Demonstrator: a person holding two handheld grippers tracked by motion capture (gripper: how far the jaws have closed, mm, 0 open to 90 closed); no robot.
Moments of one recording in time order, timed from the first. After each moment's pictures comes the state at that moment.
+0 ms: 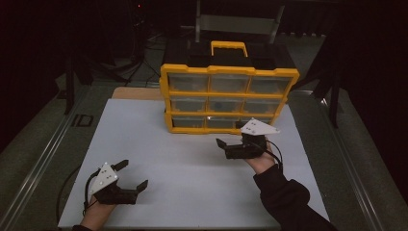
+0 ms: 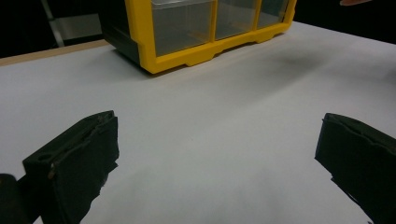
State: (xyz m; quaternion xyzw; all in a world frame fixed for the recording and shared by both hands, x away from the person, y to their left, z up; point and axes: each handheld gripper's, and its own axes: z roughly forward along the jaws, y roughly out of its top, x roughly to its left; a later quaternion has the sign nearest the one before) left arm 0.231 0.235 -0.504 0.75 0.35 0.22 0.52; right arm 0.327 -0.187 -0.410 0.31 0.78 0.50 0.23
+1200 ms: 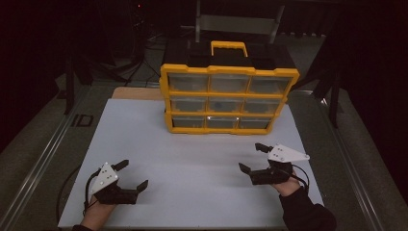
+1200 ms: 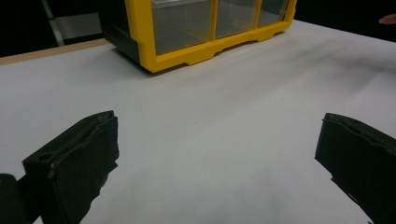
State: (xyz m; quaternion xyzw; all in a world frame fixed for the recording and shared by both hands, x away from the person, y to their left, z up) left arm 0.232 0.234 -0.504 0.75 0.35 0.22 0.52; right arm 0.275 -0.253 -0.439 0.29 0.79 0.50 0.21
